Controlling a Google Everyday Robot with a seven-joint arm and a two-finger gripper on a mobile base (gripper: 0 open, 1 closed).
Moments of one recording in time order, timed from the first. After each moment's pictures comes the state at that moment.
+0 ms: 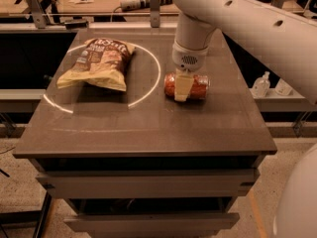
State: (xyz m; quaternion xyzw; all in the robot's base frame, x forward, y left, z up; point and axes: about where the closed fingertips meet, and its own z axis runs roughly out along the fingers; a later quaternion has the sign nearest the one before) arm 0.604 -0.075 0.834 -0.65 0.76 0.01 0.06
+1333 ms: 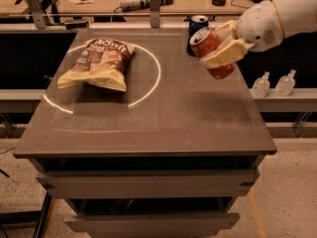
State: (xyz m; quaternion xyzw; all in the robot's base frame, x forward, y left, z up) arm 0.586 -0.128 0.953 -0.60 0.66 0.27 0.38
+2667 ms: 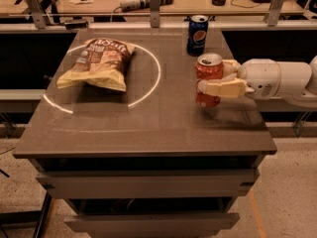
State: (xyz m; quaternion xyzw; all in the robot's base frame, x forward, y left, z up) arm 0.543 -0.124 0.913 -0.47 0.54 0.47 0.51
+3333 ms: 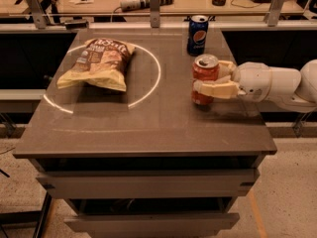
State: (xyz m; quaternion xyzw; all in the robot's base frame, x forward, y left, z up) arm 0.564 -0.123 0.898 -0.47 0.52 0.44 0.56
